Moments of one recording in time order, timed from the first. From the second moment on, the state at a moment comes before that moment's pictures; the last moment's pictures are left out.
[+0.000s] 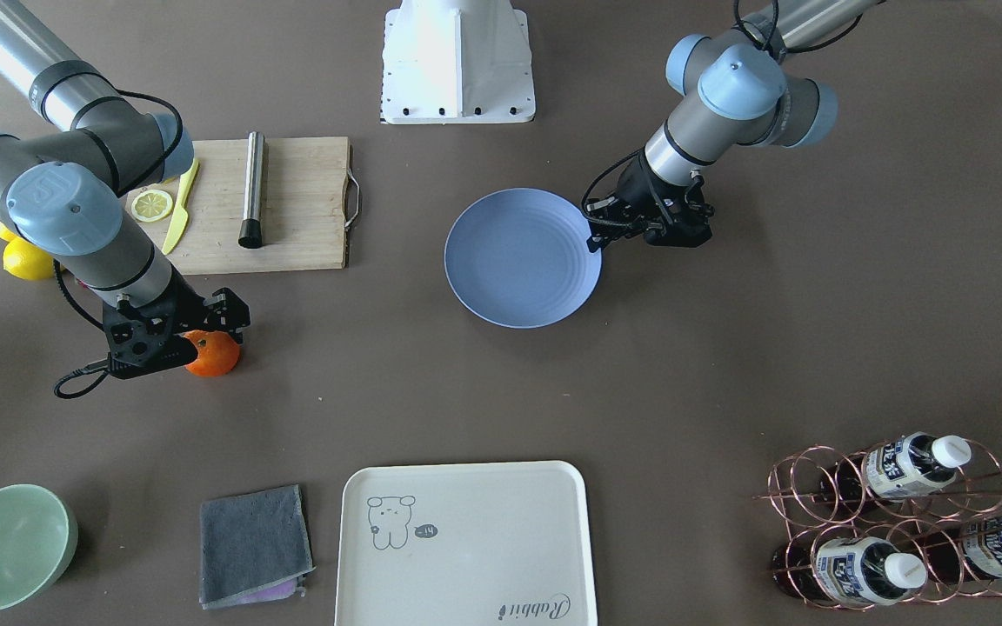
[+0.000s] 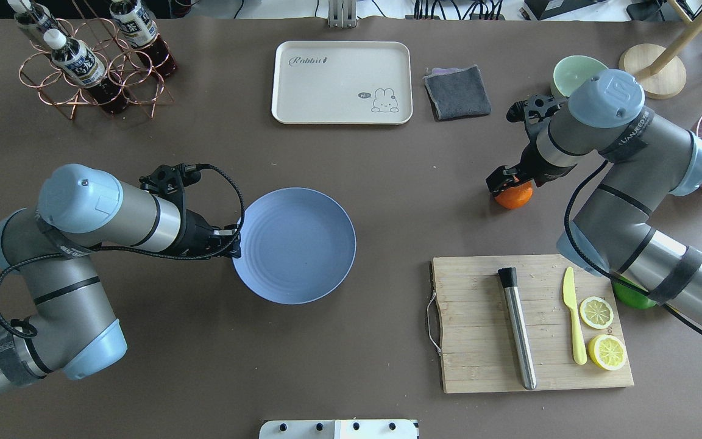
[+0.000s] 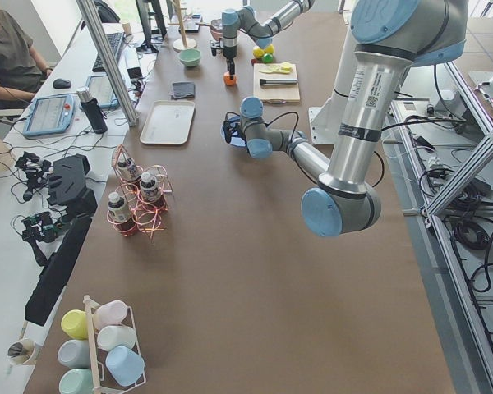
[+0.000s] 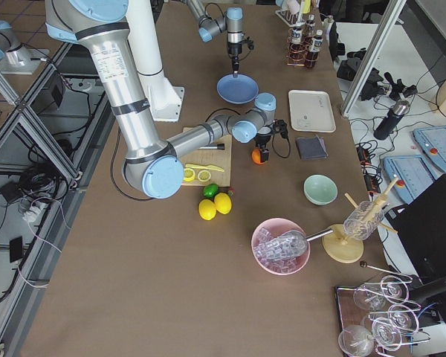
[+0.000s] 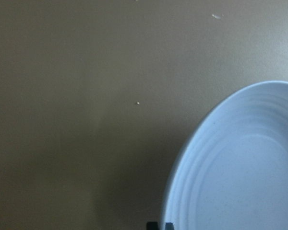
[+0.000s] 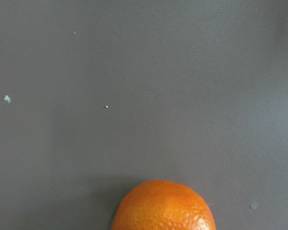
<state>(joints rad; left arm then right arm) -0.54 -1.89 -1.74 -2.19 -1.98 -1.49 0.81 -1.20 1.55 -1.27 2.07 0.73</state>
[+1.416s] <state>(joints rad) -0.47 -1.94 -1.75 -2.19 -1.90 -1.51 0.77 -1.11 1.65 -1.33 2.08 0.91</state>
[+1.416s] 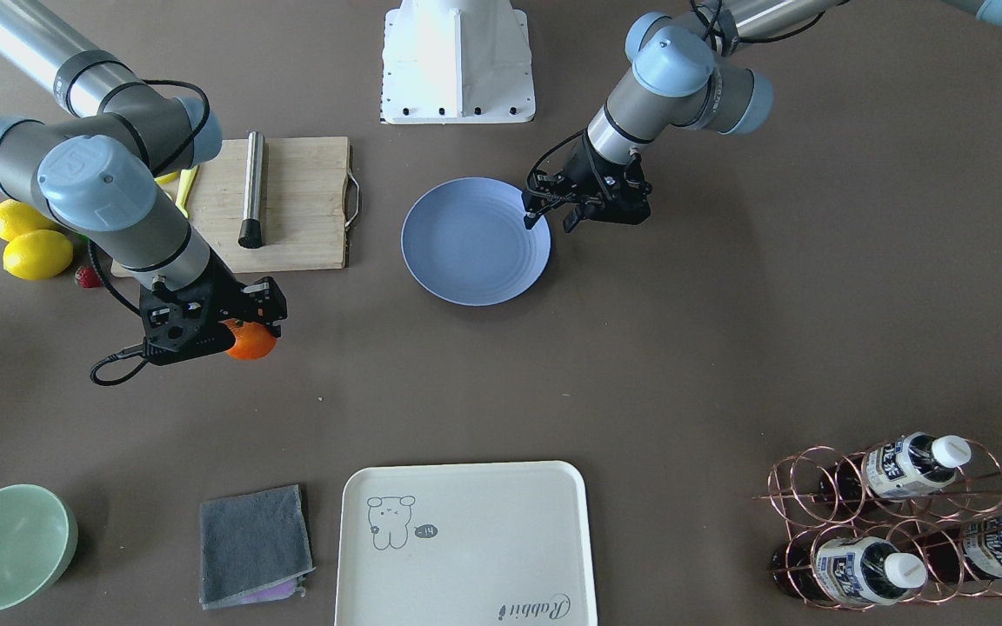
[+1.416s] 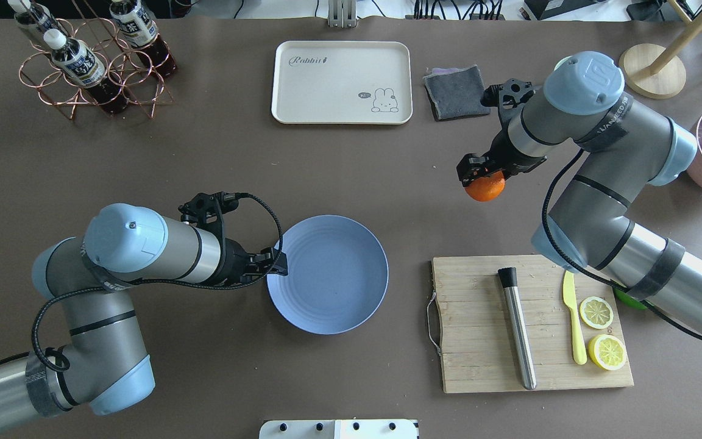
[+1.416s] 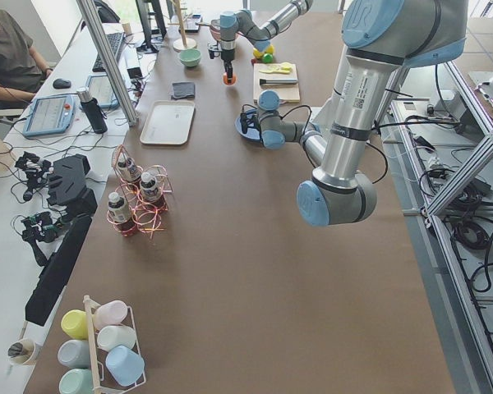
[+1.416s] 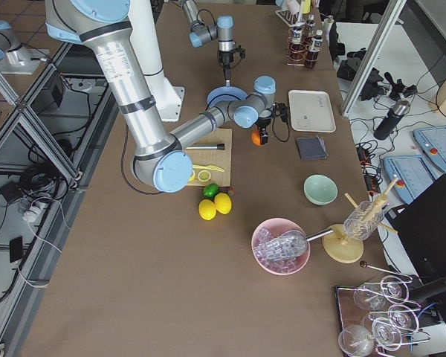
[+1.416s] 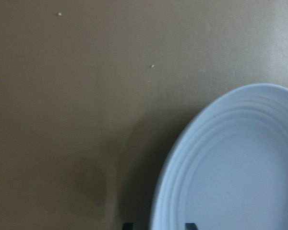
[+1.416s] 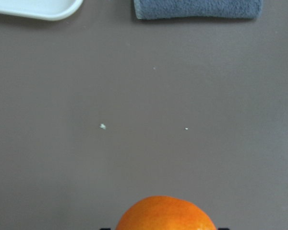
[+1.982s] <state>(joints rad) -0.69 -1.86 -1.73 -2.18 -2.11 -1.33 0.49 -0.90 1.76 -1.51 1.87 1.29</state>
